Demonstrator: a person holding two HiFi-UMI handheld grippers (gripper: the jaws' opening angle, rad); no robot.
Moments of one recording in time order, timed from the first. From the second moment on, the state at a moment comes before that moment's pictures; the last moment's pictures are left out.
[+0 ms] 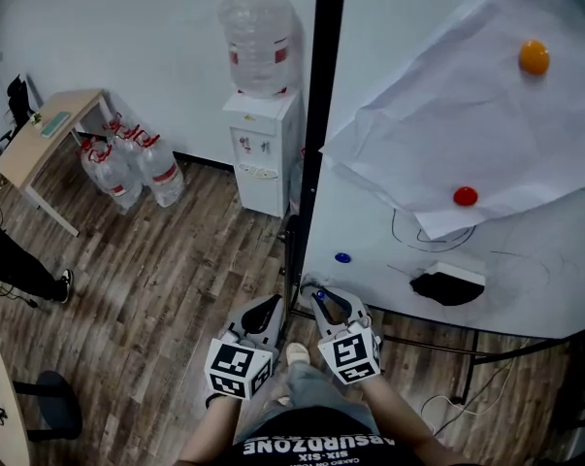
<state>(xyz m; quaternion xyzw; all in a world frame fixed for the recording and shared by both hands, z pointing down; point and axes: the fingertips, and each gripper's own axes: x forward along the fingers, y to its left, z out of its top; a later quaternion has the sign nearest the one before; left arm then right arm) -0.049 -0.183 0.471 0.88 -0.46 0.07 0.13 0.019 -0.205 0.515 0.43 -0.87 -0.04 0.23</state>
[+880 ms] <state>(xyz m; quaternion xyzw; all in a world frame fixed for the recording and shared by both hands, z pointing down) -0.041 -0.170 0.464 0.88 -0.45 0.07 0.12 0.018 -0.197 0.468 0.44 -0.88 -0.05 0.18</state>
